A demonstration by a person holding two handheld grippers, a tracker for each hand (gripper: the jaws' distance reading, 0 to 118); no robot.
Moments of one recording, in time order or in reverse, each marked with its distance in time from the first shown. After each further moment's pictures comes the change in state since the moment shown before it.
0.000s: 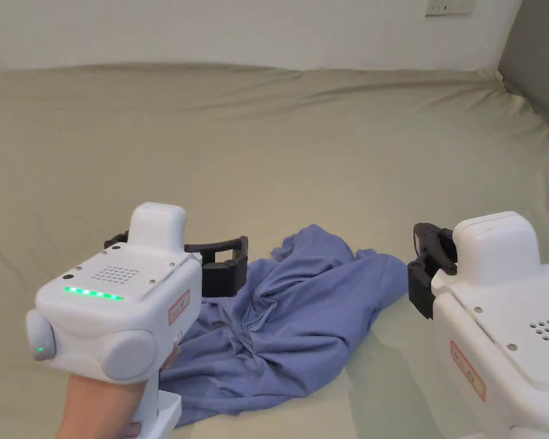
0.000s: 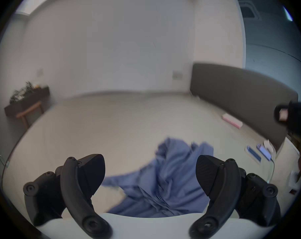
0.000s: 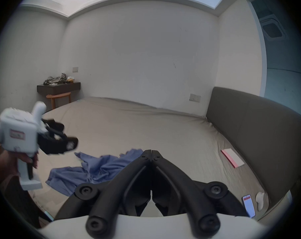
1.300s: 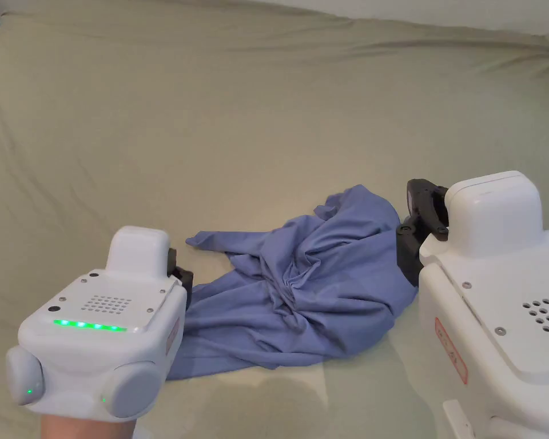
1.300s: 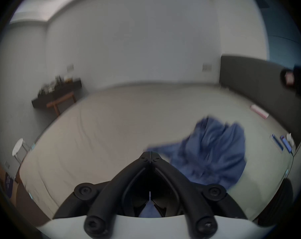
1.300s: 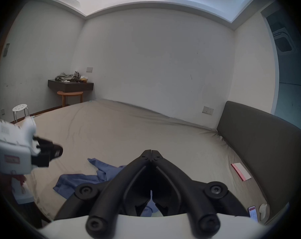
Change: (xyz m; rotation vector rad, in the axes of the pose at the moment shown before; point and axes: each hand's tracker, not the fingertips) left arm -0.059 -0.107 0.009 -0.332 0.244 0.024; right arm -0.075 -0.006 -0.020 0.016 0.065 0.080
